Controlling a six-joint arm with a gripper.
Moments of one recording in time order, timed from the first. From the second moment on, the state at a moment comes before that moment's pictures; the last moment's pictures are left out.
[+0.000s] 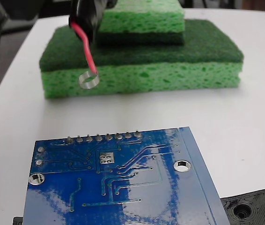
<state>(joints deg) 18.4 119.2 142.9 17.2 -9.1 4.3</state>
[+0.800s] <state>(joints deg) 18.0 116.4 144.0 14.2 -9.6 4.4</state>
